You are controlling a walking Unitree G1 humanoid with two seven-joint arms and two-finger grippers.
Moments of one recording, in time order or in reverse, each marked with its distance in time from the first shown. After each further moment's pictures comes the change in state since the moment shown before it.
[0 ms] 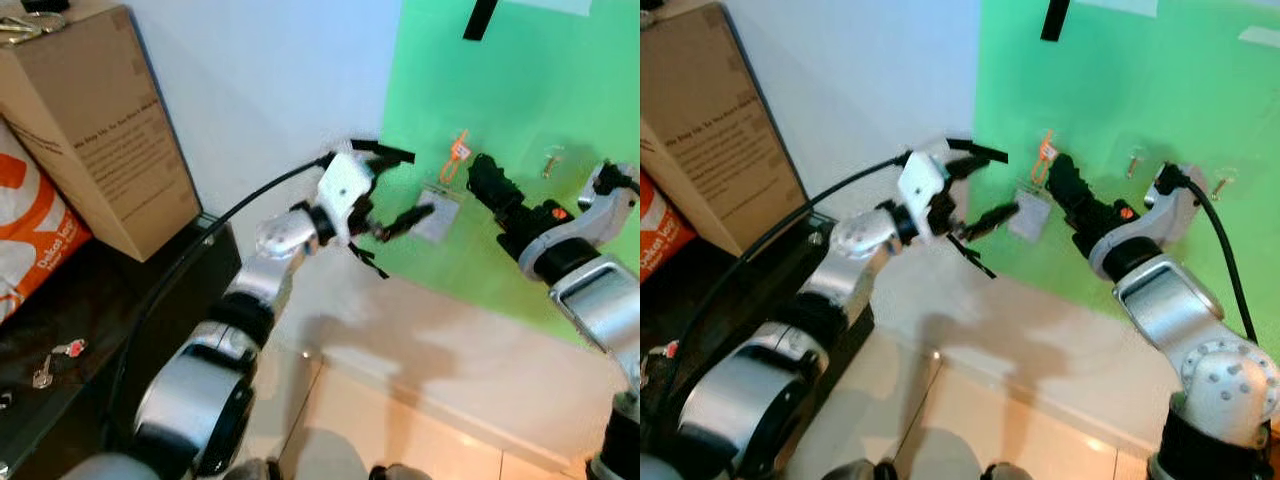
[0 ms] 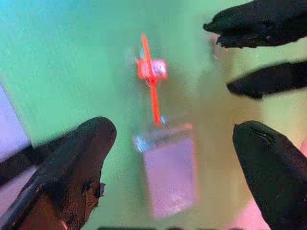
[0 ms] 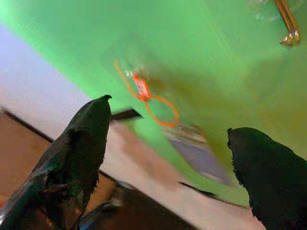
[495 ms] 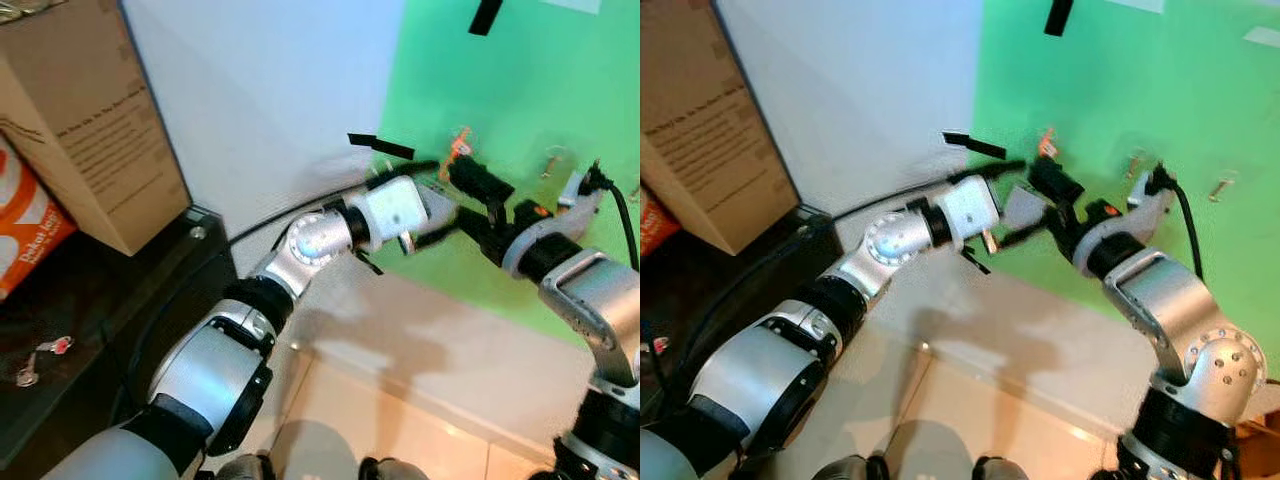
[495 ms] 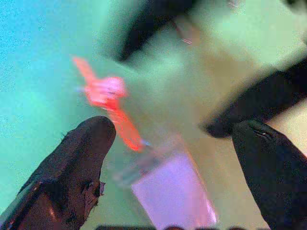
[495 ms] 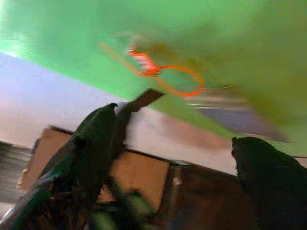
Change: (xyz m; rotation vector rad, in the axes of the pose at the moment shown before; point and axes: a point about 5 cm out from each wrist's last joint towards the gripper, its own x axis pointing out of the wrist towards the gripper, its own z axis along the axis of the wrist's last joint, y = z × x) left arm 0.037 -0.013 0.015 0.363 0.013 -0.024; right arm 0.011 0.001 -0.005 0.415 0.153 0.055
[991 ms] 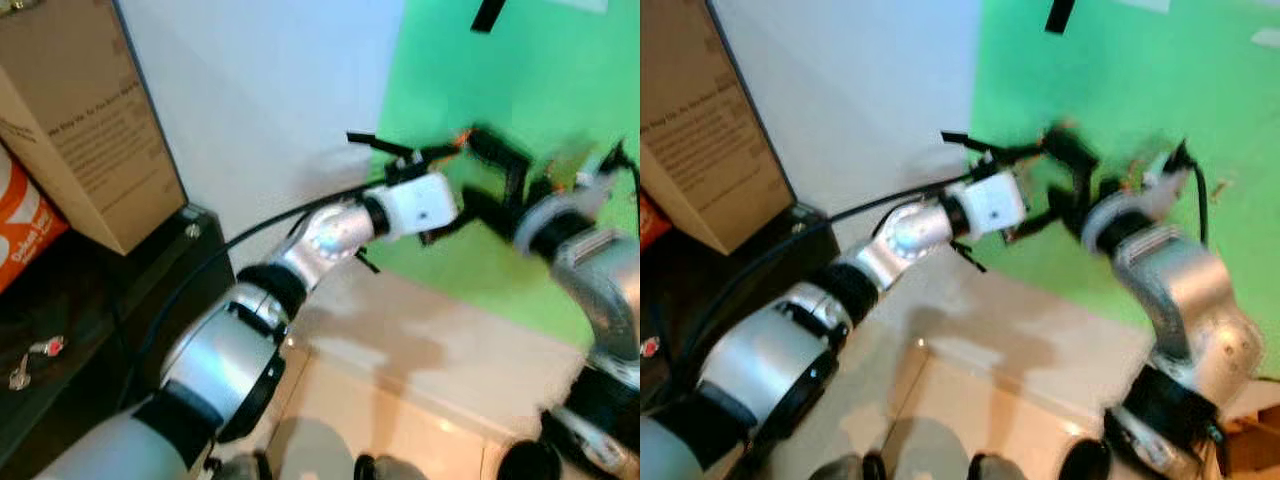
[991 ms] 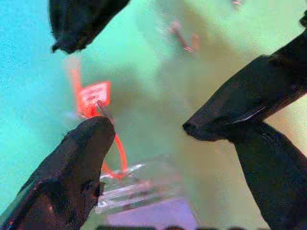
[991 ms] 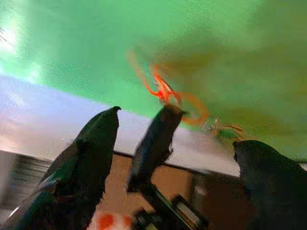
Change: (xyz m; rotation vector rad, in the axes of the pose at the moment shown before) left arm 0.015 -0.010 0.005 0.090 0.026 -0.027; right arm 0.001 0.019 0.006 0.075 0.035 0.057
